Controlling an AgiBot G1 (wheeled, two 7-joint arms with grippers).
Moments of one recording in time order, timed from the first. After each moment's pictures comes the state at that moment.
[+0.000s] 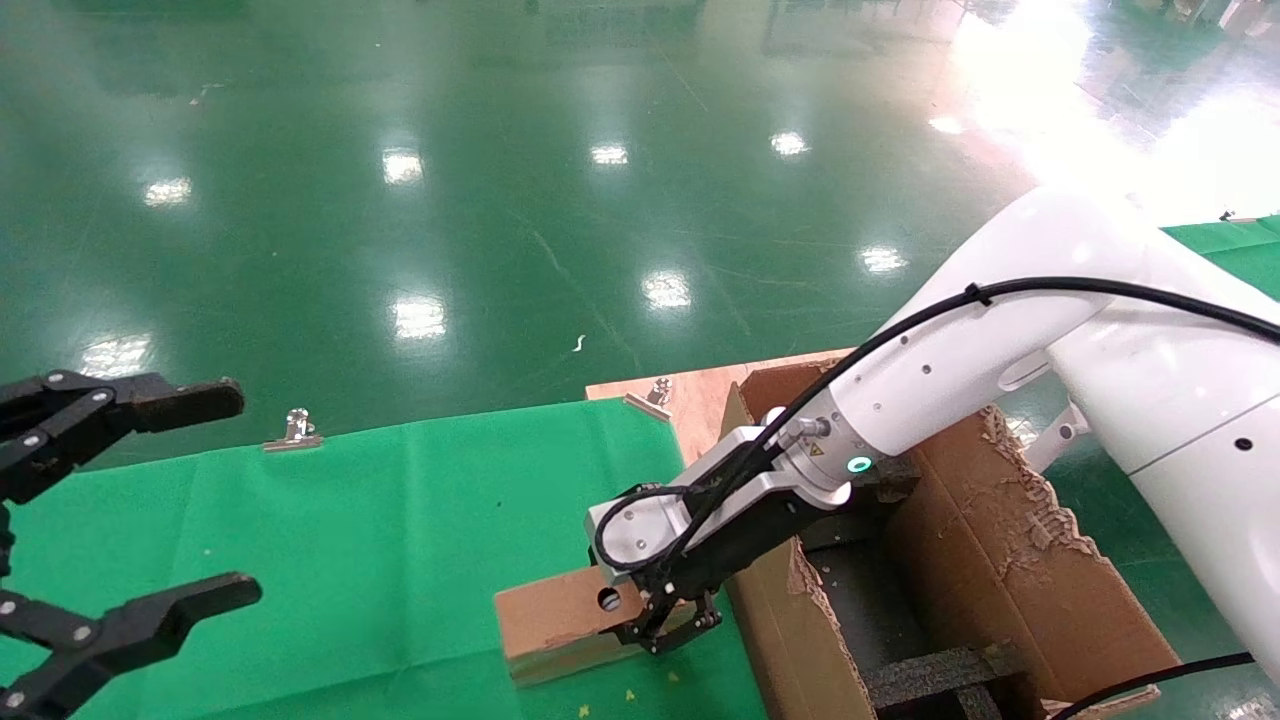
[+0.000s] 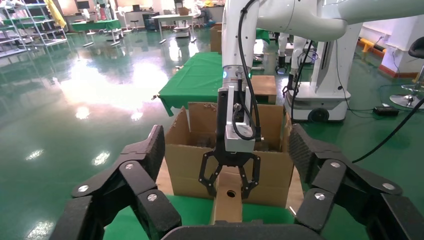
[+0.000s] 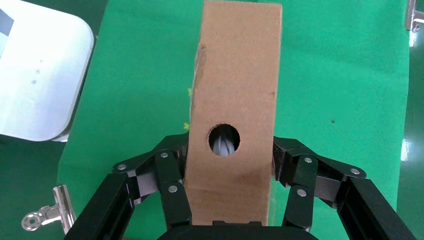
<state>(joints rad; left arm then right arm) -1.09 0.58 0.36 -1.25 0.66 1.46 -0.14 1.59 -0.96 -0.89 1.00 -1.54 -1.56 0.04</state>
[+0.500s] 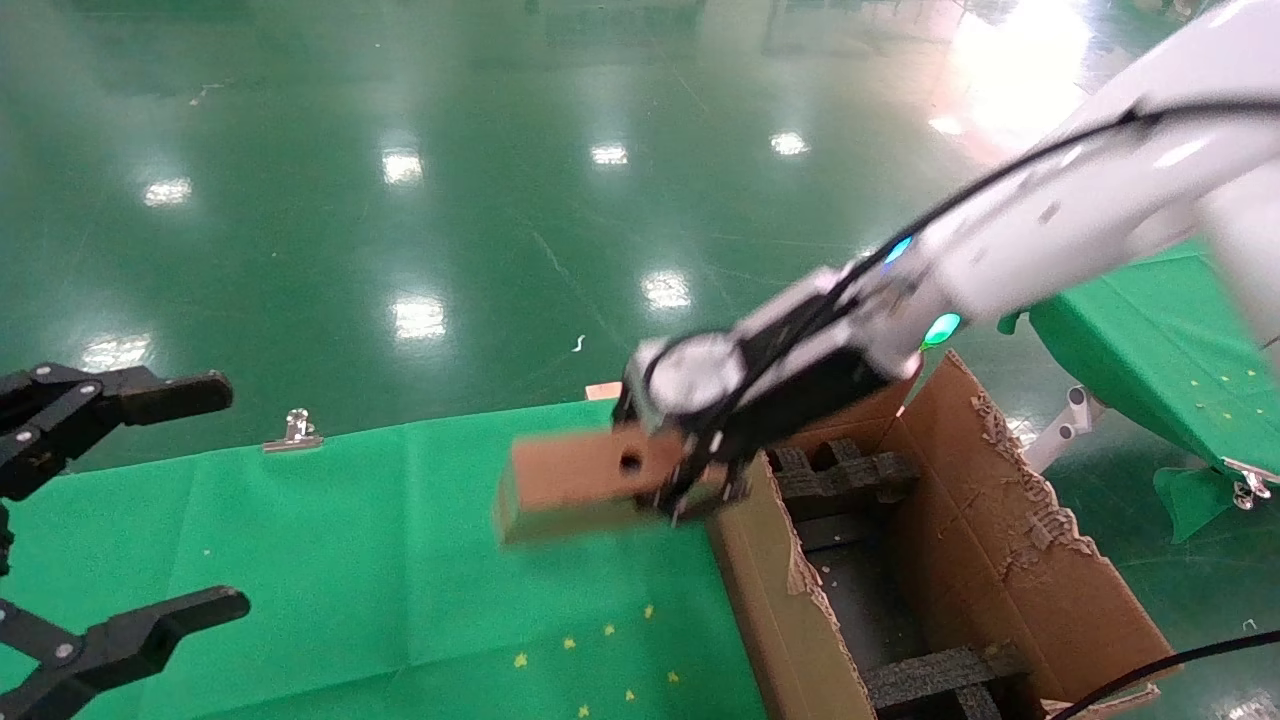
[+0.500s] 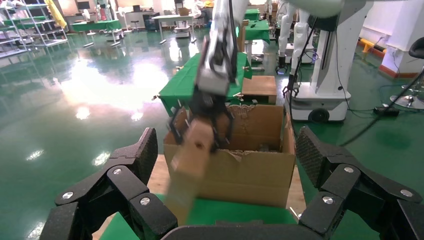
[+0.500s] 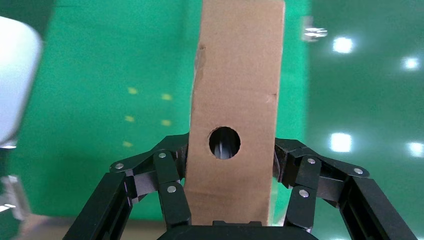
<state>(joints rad) -1.09 0.58 0.36 -1.25 0.66 1.46 -0.14 1.83 -0.91 -0.93 0.86 -1.45 -1.59 -0.03</state>
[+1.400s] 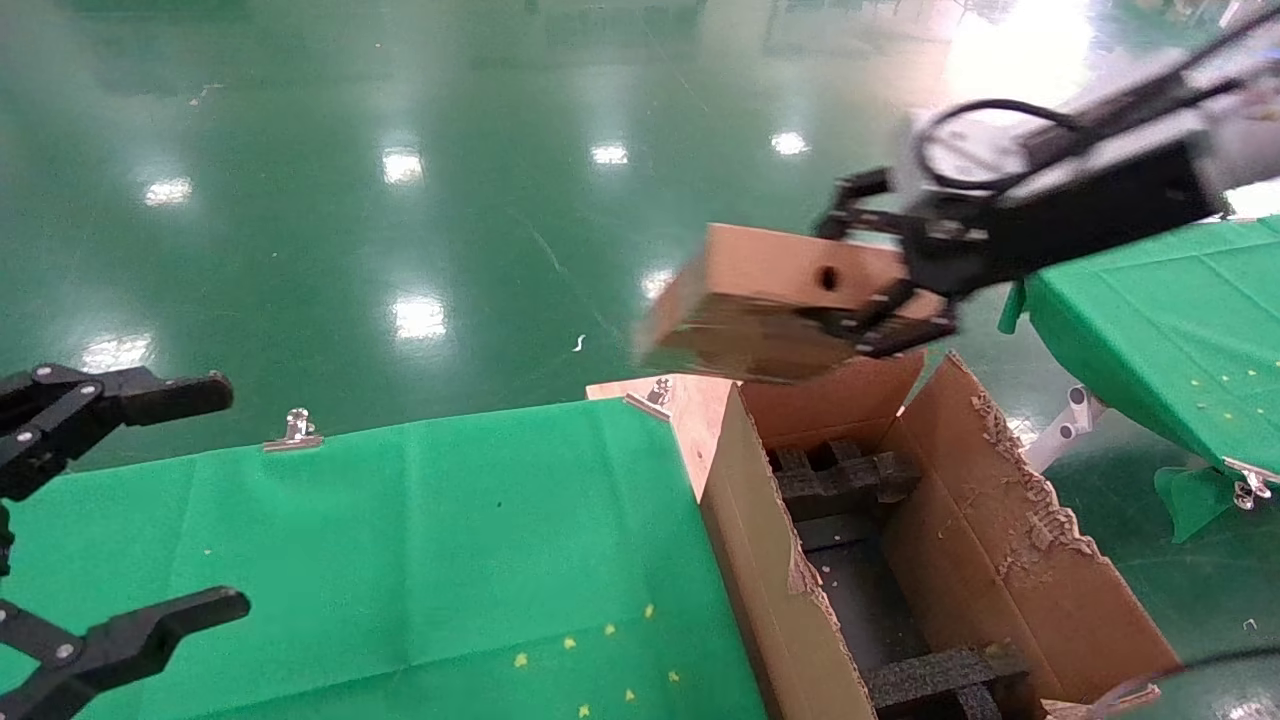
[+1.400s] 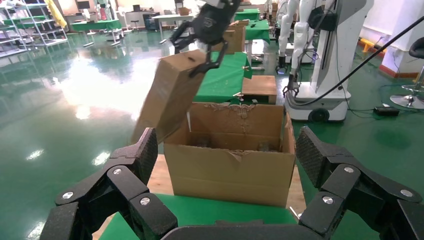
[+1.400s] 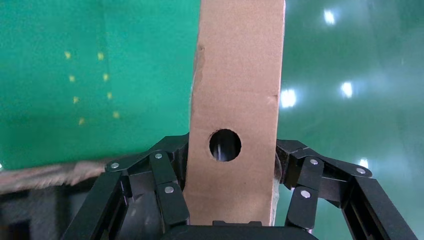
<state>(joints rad) -1.09 0.58 0.36 -1.25 0.66 1.46 -0.14 2.22 -0.65 -1.29 0.68 -1.22 -1.60 -0.13</state>
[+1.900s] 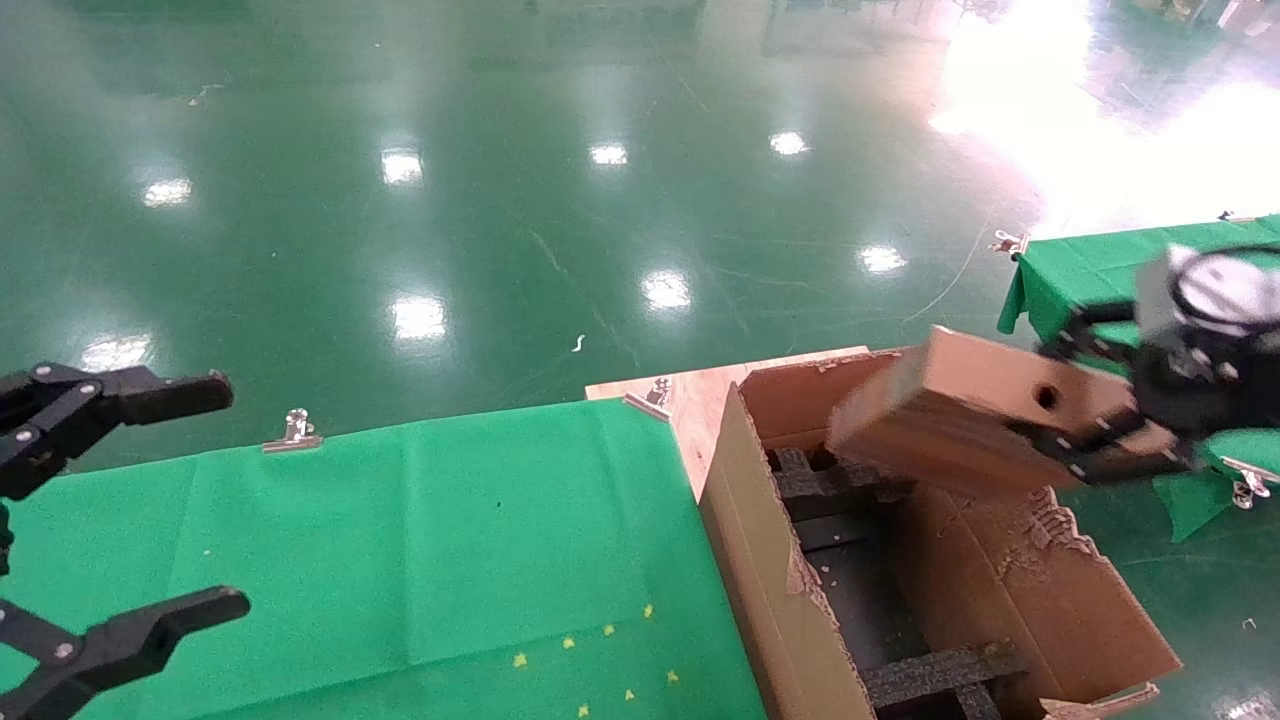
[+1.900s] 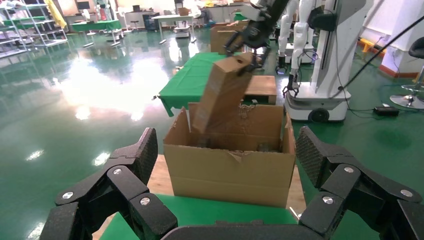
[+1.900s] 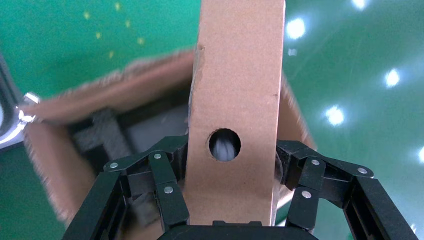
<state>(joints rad) -1.09 0.58 0.36 -1.25 0.66 1.46 -0.14 2.32 -0.32 -1.50 0.85 -1.24 -1.59 -0.02</state>
